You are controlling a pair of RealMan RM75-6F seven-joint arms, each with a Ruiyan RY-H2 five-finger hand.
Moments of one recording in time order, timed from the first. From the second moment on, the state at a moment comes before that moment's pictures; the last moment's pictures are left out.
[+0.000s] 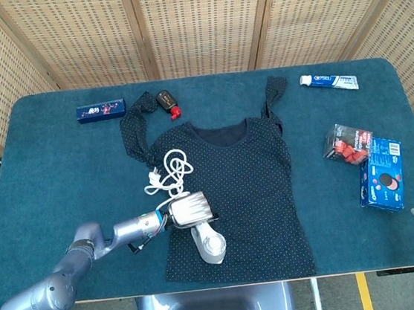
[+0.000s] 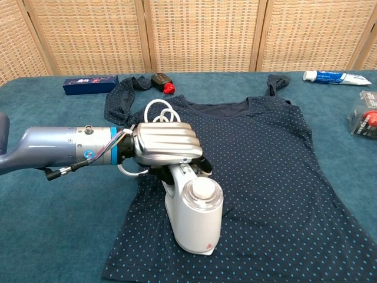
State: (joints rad) left arm -1.10 -1.97 0.30 -0.44 1.90 1.19 -0.50; right arm 0.08 -1.08 0.16 -1.56 -1.26 1.40 0.00
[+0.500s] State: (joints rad) left arm -1.05 -1.88 0.34 -0.49 1.93 1.26 -0.48; right arm 0.08 -1.08 0.16 -1.56 -1.27 1.40 -0.01
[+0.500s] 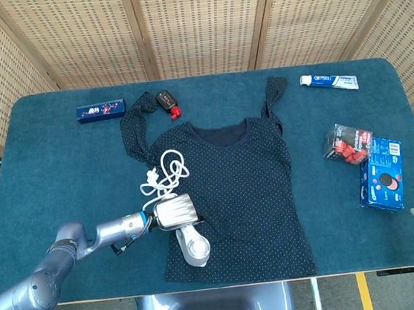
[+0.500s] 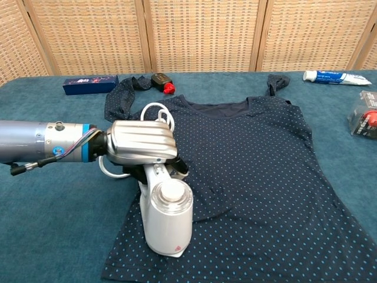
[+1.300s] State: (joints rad) left arm -0.93 -1.73 0.06 -0.39 1.63 1.24 -0.49; right arm 0.08 -1.08 0.15 -1.57 -1.29 1.41 -0.01
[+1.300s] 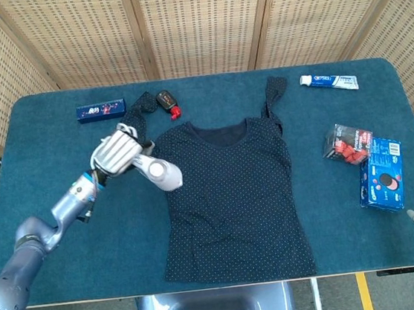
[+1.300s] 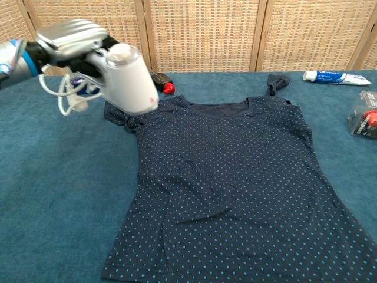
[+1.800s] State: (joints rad) left arm -0.83 -1.73 -0.01 -0.28 1.49 0.99 -0.53; right arm 0.10 -1.10 0.14 -1.58 -1.30 1.39 -0.06
